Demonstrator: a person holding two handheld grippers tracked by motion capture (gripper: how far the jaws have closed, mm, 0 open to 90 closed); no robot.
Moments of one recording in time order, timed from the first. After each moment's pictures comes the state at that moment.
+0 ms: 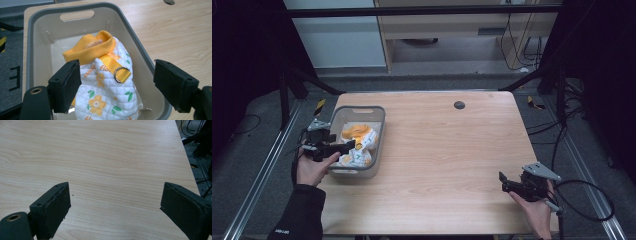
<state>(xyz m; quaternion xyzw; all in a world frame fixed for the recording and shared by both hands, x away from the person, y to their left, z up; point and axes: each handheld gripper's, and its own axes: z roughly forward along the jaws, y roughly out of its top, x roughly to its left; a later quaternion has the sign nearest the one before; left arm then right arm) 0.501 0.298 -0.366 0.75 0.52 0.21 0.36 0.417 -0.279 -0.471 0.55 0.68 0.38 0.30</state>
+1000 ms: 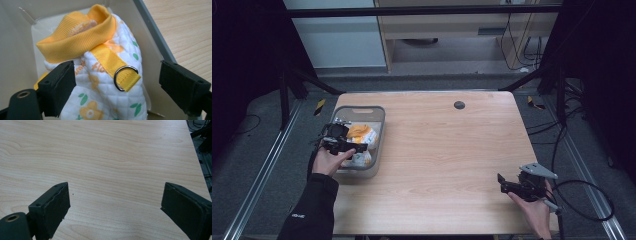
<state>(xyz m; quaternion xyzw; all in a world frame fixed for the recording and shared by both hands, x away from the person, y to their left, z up) 0.542 0.274 -0.400 0.78 0.53 0.16 0.28 0.420 -0.277 -0.475 0.55 0.70 0.37 0.28</state>
